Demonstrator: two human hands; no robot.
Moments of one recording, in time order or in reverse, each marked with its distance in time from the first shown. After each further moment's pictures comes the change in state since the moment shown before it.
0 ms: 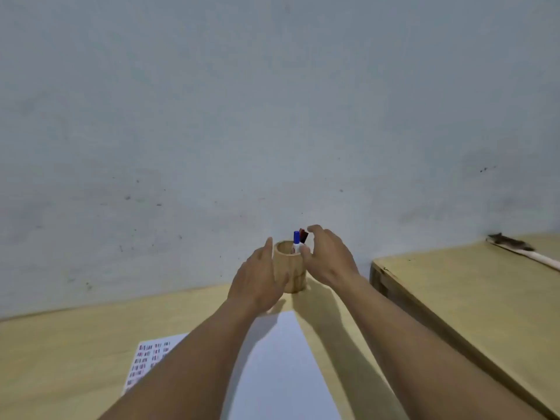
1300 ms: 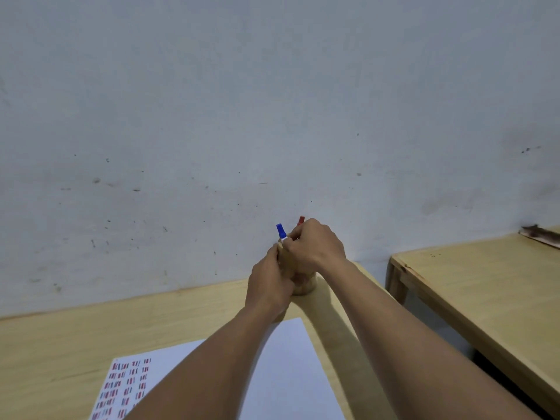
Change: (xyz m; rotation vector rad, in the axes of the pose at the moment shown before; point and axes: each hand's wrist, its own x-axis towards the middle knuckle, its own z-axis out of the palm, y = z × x) left_hand 0.049 -0.019 0.061 -0.493 0.083 -0.186; right_hand 0.066 0.001 0.059 0.031 -0.082 0.110
